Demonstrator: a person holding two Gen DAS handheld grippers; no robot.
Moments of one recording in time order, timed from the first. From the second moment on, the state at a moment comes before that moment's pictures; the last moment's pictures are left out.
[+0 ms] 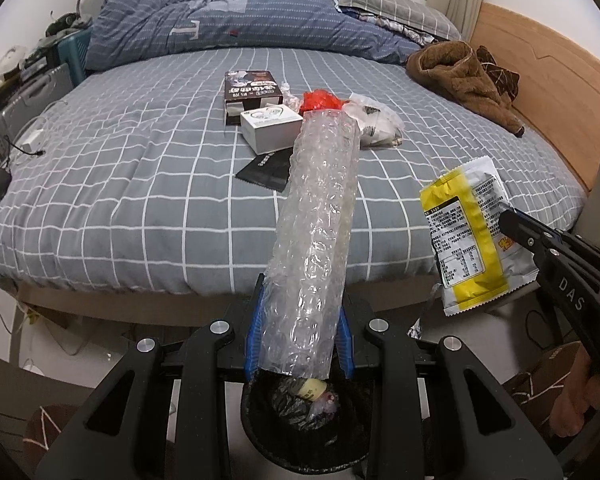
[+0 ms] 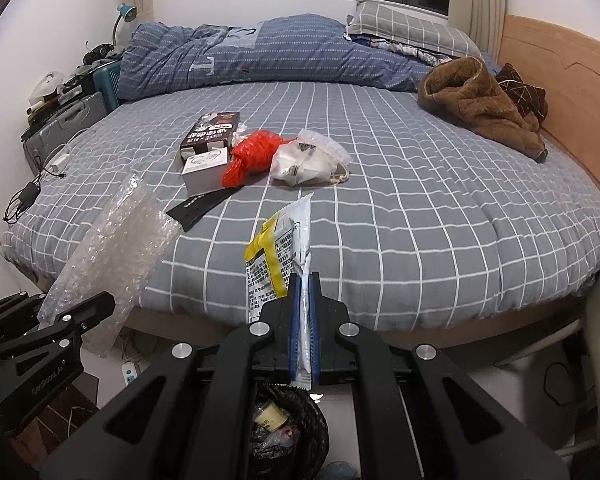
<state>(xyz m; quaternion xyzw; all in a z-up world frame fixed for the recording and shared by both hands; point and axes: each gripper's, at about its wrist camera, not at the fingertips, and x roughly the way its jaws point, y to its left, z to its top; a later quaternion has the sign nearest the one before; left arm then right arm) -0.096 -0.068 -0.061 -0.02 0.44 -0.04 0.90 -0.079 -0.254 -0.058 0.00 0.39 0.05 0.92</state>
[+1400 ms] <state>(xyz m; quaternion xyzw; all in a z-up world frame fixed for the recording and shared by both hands) -0.176 -0.046 -0.096 -0.02 0.51 -0.01 0.86 -0.168 -0.228 -0.111 -0.02 0.47 0.07 0.88</state>
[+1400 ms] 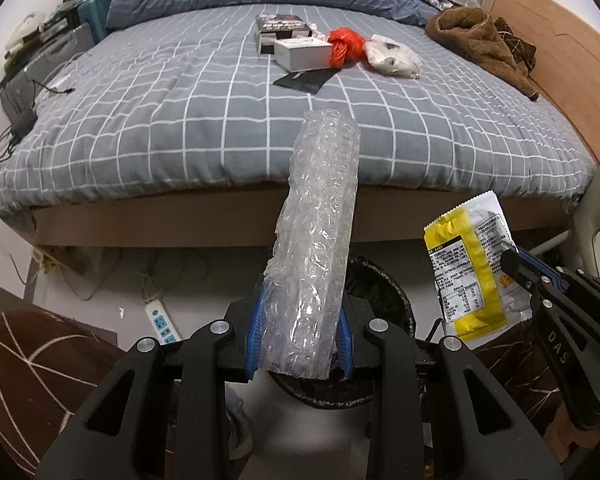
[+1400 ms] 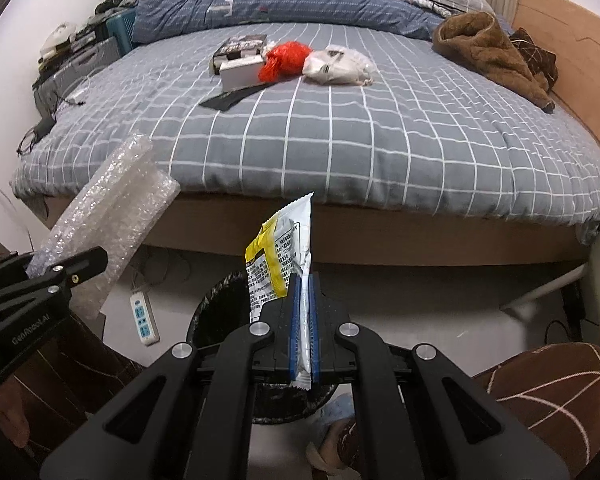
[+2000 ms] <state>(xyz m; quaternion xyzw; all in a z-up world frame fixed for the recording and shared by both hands) -0.168 -0.024 -0.150 -0.02 0.54 0.02 0.84 -0.154 -0.204 -0.167 -0.03 0.54 0.09 0.84</state>
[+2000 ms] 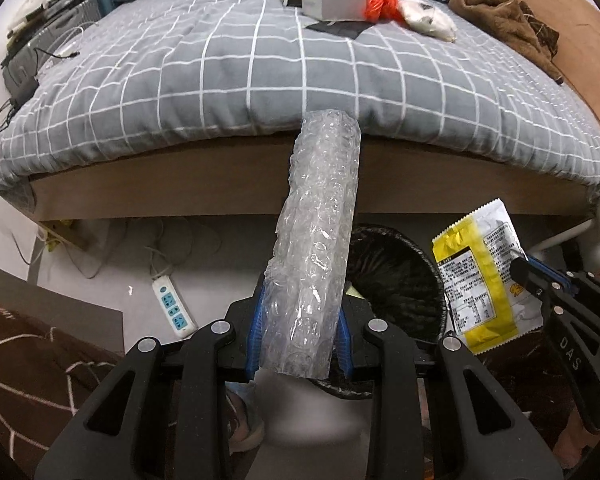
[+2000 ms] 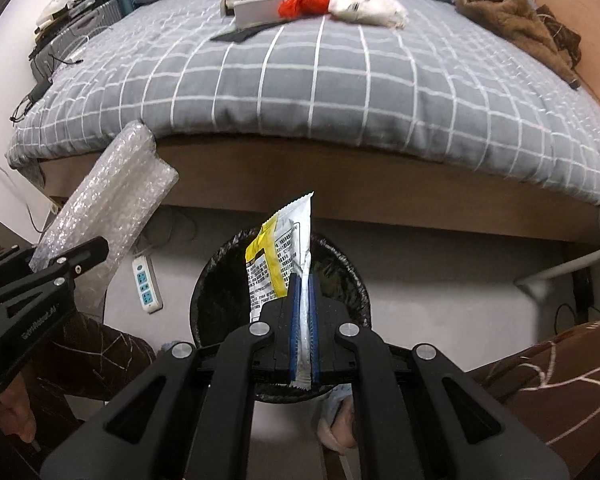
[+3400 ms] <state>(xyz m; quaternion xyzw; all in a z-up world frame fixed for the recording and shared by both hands) -0.148 -0.019 -0.210 -0.02 0.58 0.04 0.81 -0.128 -0.206 -0.214 -0.04 0.57 0.06 0.82</state>
